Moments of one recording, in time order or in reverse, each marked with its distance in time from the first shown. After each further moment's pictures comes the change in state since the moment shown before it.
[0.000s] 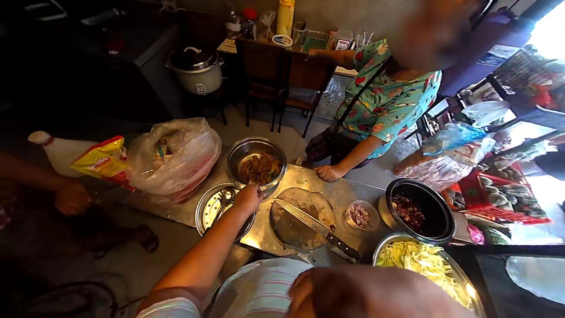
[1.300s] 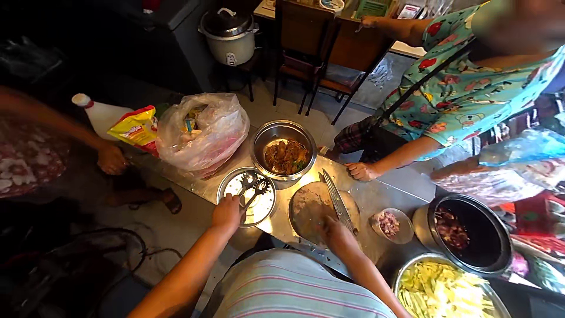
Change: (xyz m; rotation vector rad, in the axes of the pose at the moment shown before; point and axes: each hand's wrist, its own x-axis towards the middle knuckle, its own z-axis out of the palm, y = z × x) left_hand -0.097 -0.085 0.006 0.224 0.015 -0.431; right_hand -0.068 0.227 0.045 -0.338 0.271 1.280
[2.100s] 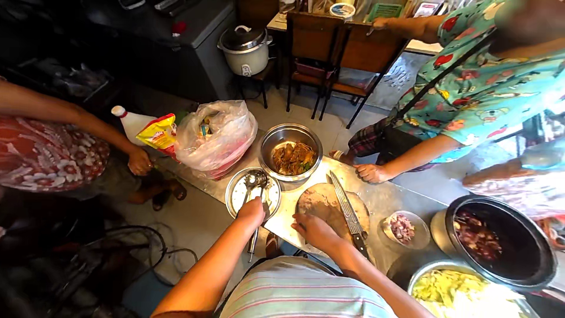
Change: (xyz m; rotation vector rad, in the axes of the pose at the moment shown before) left_hand -0.005 0.064 0.003 -0.052 -0.131 -0.079; right_hand 0.035 -0.036 0.025 -0.004 -0.242 -0.350
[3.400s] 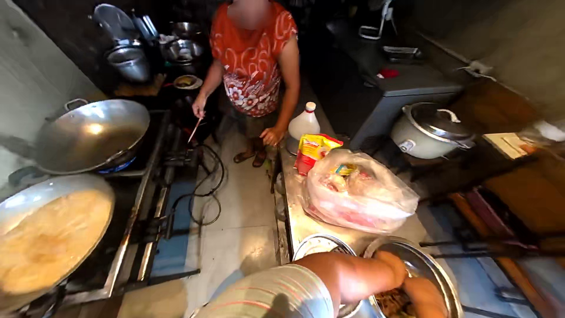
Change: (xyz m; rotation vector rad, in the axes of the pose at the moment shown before) left_hand 0.140 0.061 -0.109 -0.390 0.080 0.327; right_hand 0.228 -0.069 -0.128 -0.516 0.236 0.423
